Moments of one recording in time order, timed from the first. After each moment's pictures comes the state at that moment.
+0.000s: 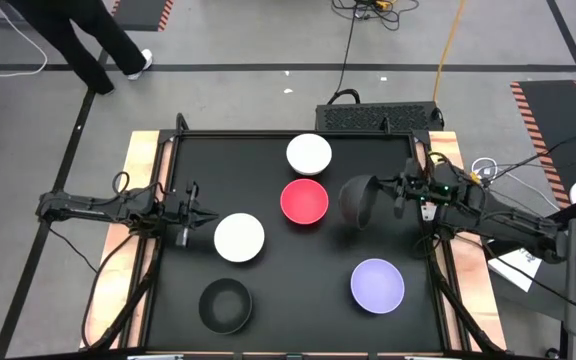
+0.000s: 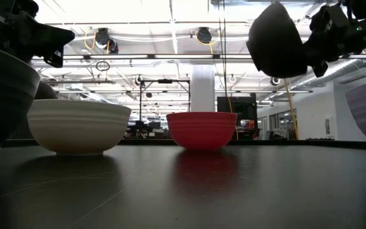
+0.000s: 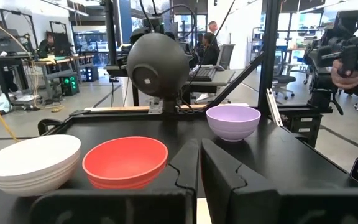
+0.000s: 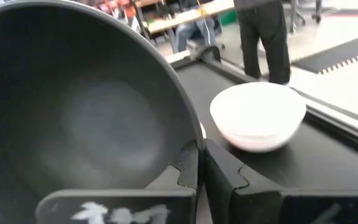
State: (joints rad) left arm -0.09 0.16 0.06 0.15 0.00 0.02; right arm -0.41 0.29 0.29 -0.21 -0.12 0.23
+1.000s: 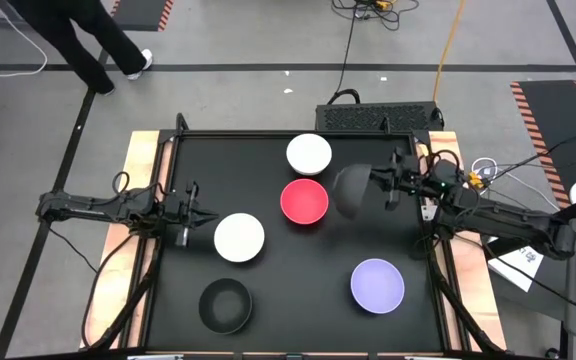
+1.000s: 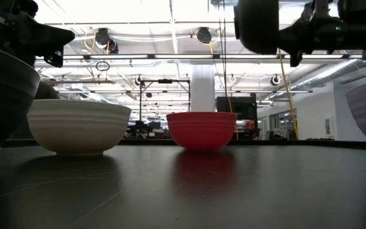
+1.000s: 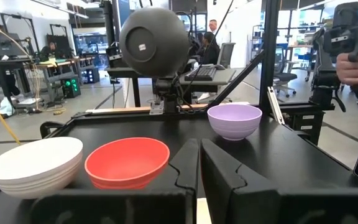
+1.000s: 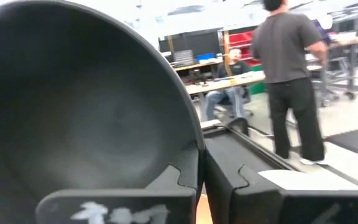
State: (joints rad) left arm -0.09 0.16 0.06 0.15 0.00 0.04; right arm -0.50 0.54 0.21 0.45 -0.29 0.22
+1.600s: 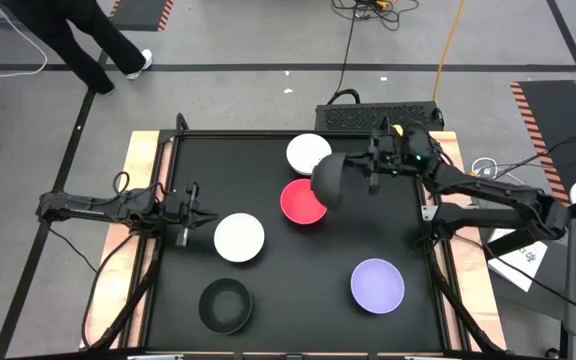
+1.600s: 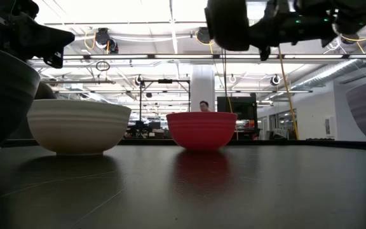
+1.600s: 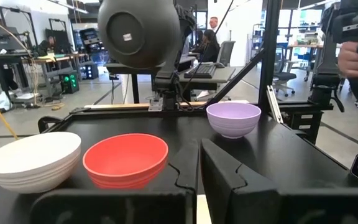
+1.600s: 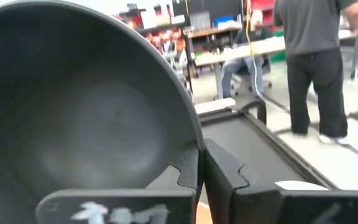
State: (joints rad) left arm -0.09 0.16 0.06 0.14 0.00 0.02; right arm -0.55 0.96 0.53 0.39 -0.45 0.17
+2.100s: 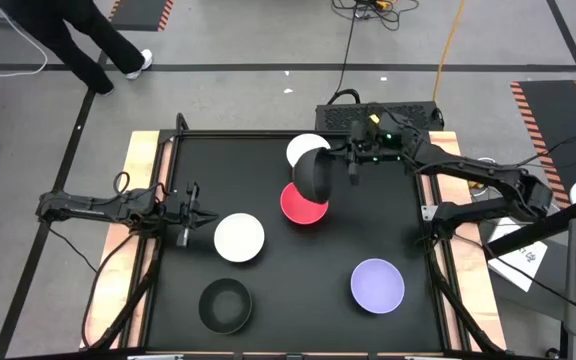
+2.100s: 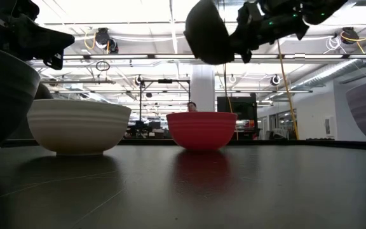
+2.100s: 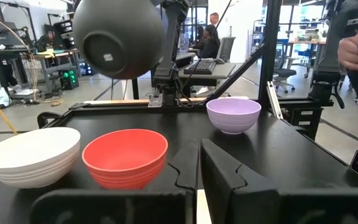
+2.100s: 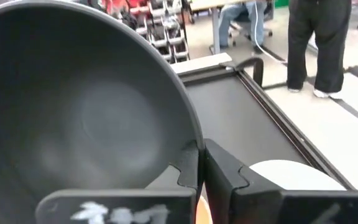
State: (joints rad) left arm -0.09 0.16 0.06 0.12 0.00 0.02; right arm -0.56 1.21 0.83 0.08 -0.45 0.04
